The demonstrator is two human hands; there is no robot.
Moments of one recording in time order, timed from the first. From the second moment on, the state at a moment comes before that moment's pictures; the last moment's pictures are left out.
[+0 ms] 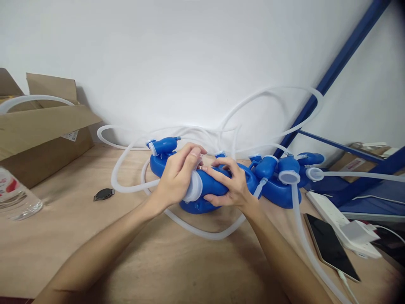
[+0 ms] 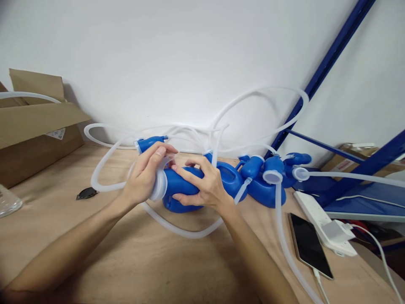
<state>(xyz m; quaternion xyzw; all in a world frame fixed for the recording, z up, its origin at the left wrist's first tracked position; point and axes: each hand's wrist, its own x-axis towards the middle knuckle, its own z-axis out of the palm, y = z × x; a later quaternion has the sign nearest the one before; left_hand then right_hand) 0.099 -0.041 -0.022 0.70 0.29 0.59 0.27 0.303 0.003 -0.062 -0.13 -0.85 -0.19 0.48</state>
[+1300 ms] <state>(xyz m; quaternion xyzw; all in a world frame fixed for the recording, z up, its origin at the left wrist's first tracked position) 0.085 0.003 -0.054 0.86 0.00 0.52 0.00 0.287 -0.014 -0.031 -0.24 -0.87 0.22 0.37</state>
